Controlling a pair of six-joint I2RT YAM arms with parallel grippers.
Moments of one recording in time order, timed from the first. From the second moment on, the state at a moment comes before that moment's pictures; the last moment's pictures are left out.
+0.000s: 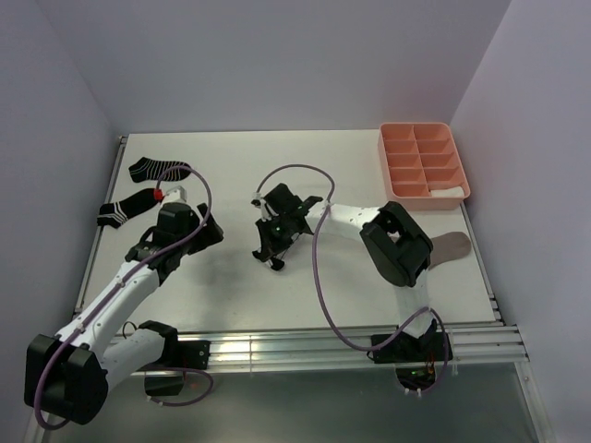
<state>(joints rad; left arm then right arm) -0.32 0.99 0.65 -0.35 -0.16 -0.62 0.81 1.99 1.34 -0.39 -0.36 0.36</state>
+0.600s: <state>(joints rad) -0.40 1.13 0.55 -0.24 -0.02 -0.72 0.64 2.13 1.28 -0.20 -0.80 0.49</state>
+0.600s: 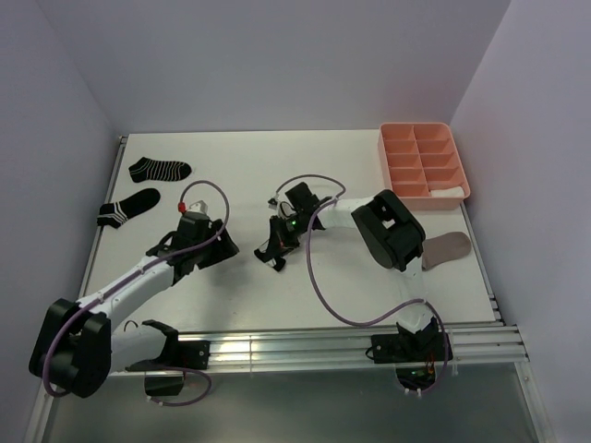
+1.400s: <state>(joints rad) -0.51 1.47 0.57 0.11 0.07 -0.93 0.59 2.15 1.18 0.00 -0.92 0.63</state>
